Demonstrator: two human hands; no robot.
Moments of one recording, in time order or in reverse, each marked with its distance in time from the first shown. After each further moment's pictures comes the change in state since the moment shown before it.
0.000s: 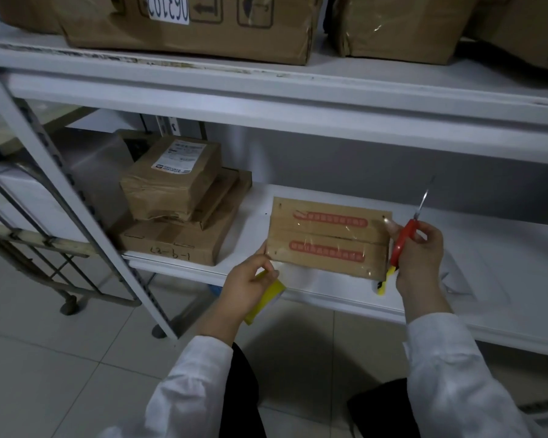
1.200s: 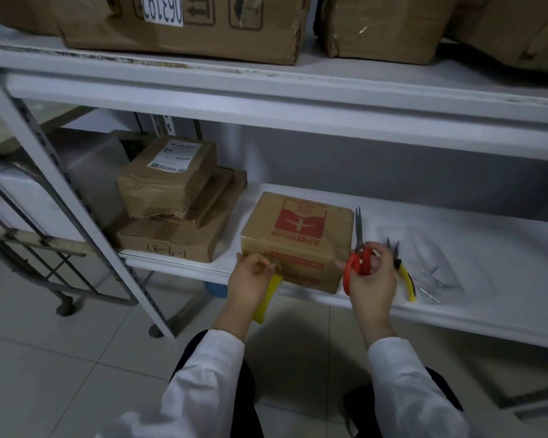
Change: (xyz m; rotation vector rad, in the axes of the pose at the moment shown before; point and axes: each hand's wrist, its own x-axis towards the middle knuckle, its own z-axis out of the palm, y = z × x) left_hand -0.004 0.012 0.020 0.003 0.126 -0.252; right_hand -0.049 0.060 -0.006 -0.354 -0.116 -0.251
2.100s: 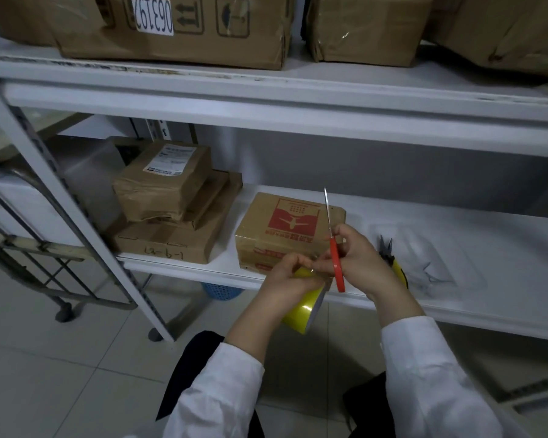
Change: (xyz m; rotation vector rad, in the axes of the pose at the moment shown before) left_hand -0.045 0.056 0.015 -0.232 -0.410 -0.033; right_hand 0.003 -0.082 -0.018 -0.132 -0.674 0.093
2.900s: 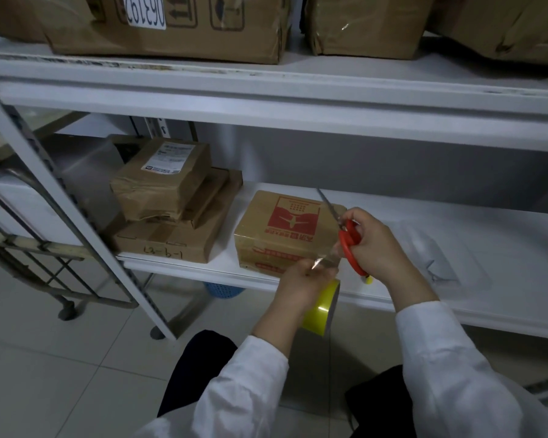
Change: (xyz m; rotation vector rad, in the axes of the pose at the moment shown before) left_hand 0.022 -0.010 0.031 -0.006 0.109 -0.117; right_hand 0.018 0.009 -0.025 -0.274 0.176 -0.108
